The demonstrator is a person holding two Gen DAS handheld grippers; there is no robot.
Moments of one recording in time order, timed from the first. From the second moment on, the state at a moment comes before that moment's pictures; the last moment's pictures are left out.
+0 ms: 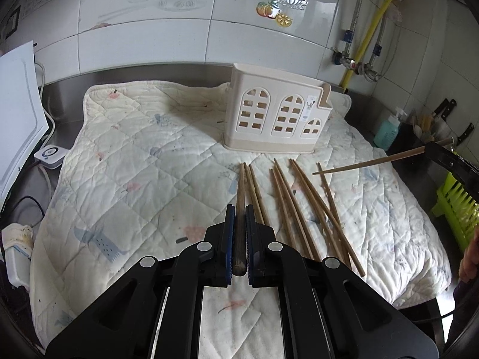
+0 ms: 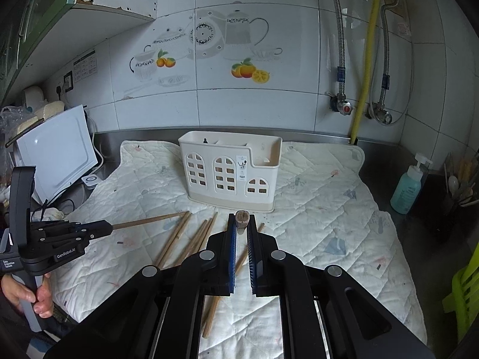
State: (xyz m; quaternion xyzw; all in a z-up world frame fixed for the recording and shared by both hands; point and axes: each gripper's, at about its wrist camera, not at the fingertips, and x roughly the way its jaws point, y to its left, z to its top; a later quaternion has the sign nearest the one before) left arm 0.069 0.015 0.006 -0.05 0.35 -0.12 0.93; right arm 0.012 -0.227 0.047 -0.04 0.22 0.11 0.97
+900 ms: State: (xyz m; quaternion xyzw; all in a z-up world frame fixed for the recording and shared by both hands) left arm 0.116 -0.003 0.140 0.00 0.25 -0.14 0.96; right arm 0.042 -0.241 0.167 -0.06 0.15 0.11 0.98
